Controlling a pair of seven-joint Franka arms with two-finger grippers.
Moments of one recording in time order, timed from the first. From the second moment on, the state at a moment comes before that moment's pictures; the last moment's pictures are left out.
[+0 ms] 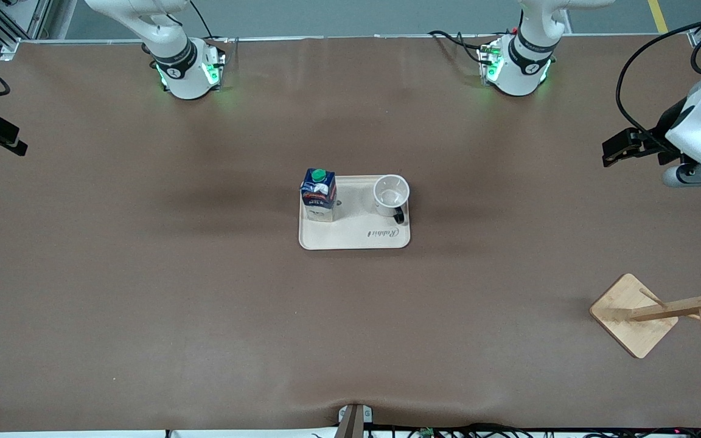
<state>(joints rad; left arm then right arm) -0.07 0.05 -0.04 -1.52 0.03 1.47 -0.12 0.01 -0.04 -0.11 -1.54 0.00 1.49 -0.03</state>
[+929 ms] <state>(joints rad) -0.11 0.08 -0.06 -1.57 -0.01 1.55 -0.18 0.01 -0.04 -0.11 -1.54 0.00 1.49 -0.03</state>
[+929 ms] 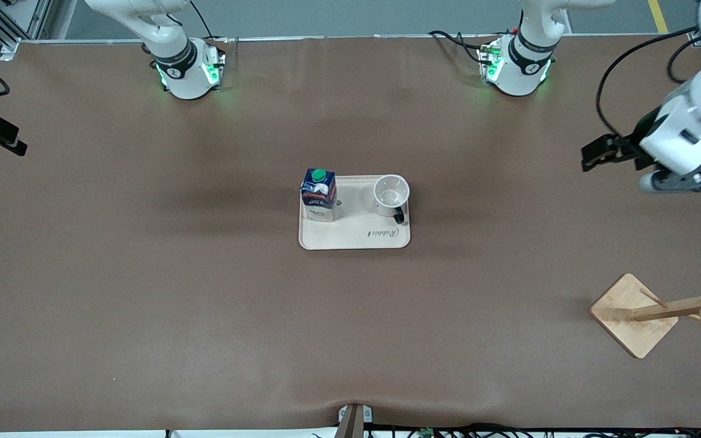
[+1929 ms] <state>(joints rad) -0.23 0.36 -0.22 -1.68 -0.01 1.88 -0.49 0.01 -0.04 -0.11 -1.54 0.00 1.49 -0.03</state>
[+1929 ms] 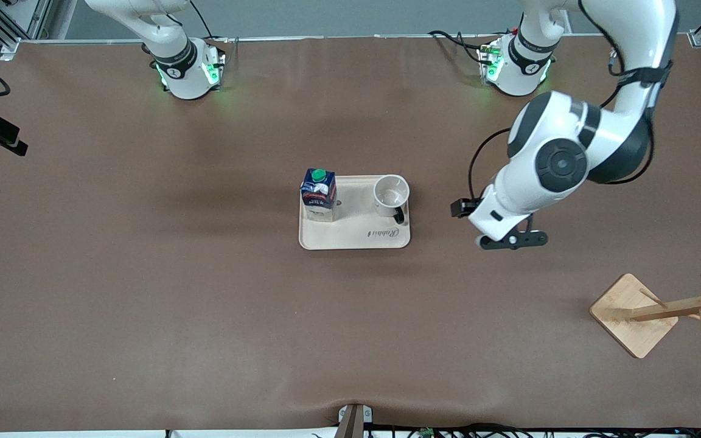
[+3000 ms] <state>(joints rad) -0.43 0.43 -0.22 -1.87 -0.01 2.11 -0.83 0.01 -0.03 -0.11 -1.54 0.00 1.48 -0.04</state>
